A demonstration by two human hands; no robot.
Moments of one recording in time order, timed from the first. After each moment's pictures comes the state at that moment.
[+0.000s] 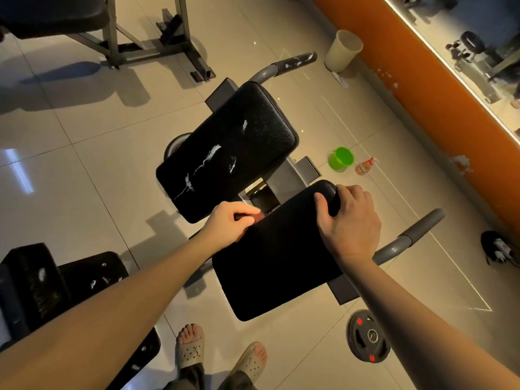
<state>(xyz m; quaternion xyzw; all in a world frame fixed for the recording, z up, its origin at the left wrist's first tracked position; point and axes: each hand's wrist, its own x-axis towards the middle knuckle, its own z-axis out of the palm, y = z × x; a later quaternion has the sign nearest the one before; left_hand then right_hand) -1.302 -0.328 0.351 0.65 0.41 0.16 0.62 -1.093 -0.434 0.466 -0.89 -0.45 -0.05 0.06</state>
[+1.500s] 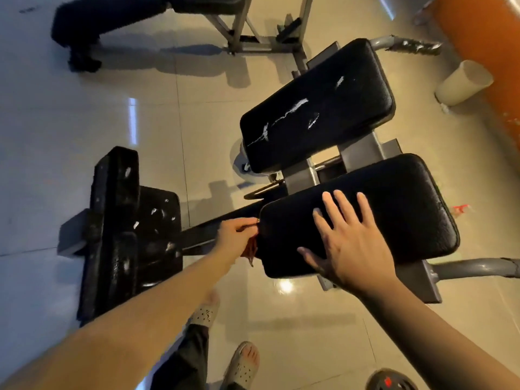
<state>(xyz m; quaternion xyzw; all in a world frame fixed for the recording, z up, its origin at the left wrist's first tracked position) -1.366 -0.479 0.253 0.34 0.67 0.28 0.60 -1.142 -0.495 0.416 -0.53 -0.82 -0.06 -0.23</state>
